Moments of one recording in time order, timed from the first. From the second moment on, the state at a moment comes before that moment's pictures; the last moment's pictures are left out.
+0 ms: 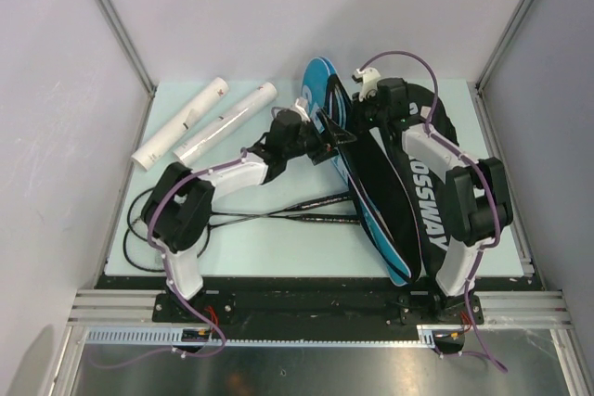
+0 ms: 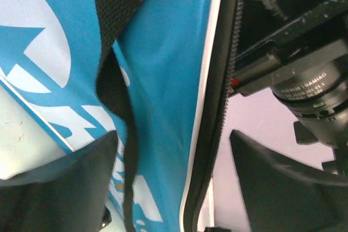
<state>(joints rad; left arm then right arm) -0.63 1.85 1.20 0.31 0.31 -1.12 0.33 1.83 1.38 -0.03 -0.23 -0.03</state>
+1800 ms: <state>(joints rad) -0.42 2.38 2.29 -0.30 -0.05 -1.08 0.37 1.63 1.39 -0.17 -0.22 0.26</state>
